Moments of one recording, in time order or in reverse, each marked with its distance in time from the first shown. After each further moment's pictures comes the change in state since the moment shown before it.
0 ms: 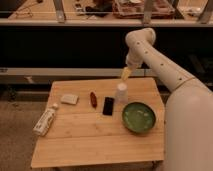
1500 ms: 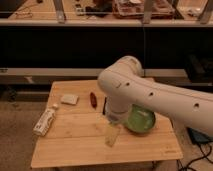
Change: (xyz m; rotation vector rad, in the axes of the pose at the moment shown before) arm -0.155 -0.360 -0.139 0.228 -0.148 -0.424
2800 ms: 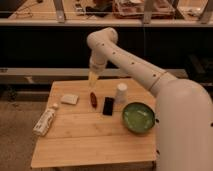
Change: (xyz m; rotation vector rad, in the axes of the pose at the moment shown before) arm 0.175 0.307 0.023 -0.170 0.249 0.024
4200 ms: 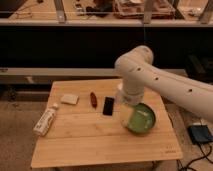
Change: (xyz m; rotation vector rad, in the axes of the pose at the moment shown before) arm -0.195 -0.197 -0.090 0.108 -0.342 0.101
